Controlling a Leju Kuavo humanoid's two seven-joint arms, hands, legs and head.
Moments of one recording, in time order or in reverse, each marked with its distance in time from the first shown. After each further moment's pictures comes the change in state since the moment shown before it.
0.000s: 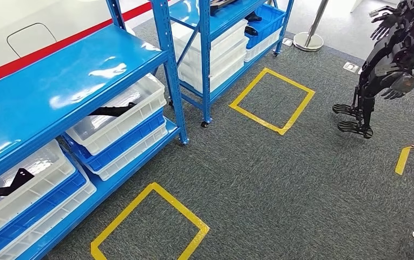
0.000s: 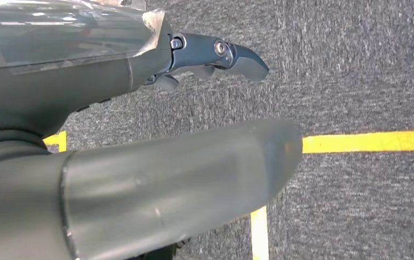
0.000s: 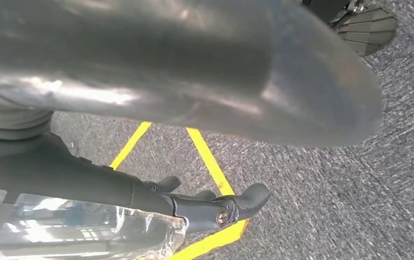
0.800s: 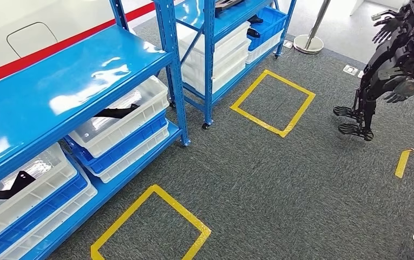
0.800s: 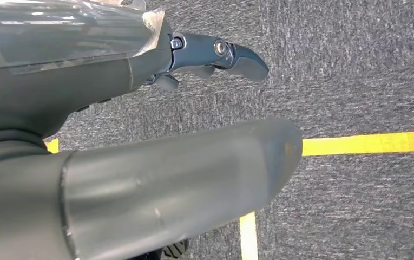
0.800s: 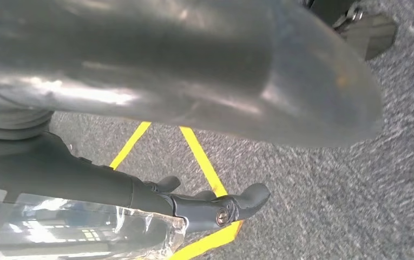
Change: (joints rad) left arm 0.001 0.007 -0.002 0.000 -0.015 -0.004 -0.002; right arm -0.006 0.001 -0.002 -0.002 0.006 0.004 0.000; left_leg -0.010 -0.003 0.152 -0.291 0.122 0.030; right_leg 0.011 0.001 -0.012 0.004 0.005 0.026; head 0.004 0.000
